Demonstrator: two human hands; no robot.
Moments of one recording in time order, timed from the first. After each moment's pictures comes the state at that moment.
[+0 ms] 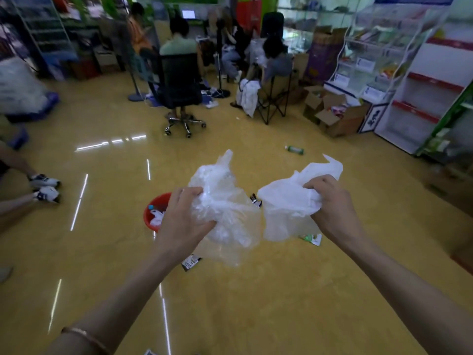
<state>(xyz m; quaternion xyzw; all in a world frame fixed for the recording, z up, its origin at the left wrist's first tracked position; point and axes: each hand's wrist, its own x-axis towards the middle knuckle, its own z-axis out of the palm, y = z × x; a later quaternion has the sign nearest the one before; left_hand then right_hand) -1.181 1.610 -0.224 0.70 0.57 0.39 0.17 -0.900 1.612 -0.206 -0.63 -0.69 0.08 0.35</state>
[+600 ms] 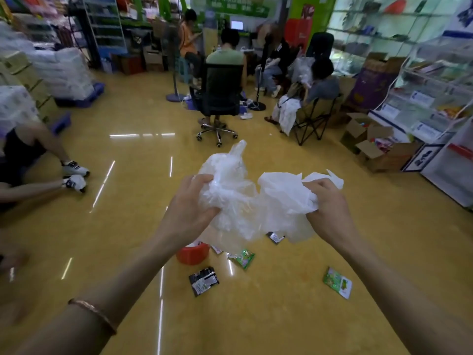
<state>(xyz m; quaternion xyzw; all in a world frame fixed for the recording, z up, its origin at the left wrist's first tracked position) -1.284 1.771 -0.212 0.69 0.58 0.42 0.13 -1.013 1.810 -0.202 -0.59 -0.74 0.10 0.32</state>
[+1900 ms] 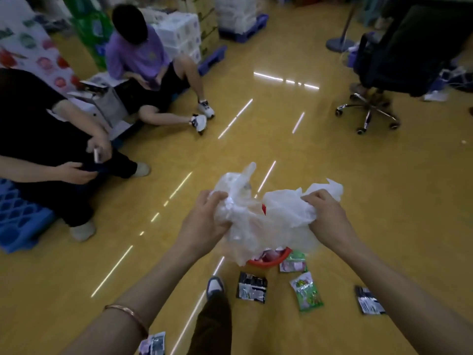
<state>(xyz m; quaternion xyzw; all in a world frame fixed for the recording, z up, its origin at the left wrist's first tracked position) -1.409 2.009 -0.325 0.40 0.85 0.32 0.13 -1.234 2.210 -0.342 -0.36 -0.89 0.28 0.06</state>
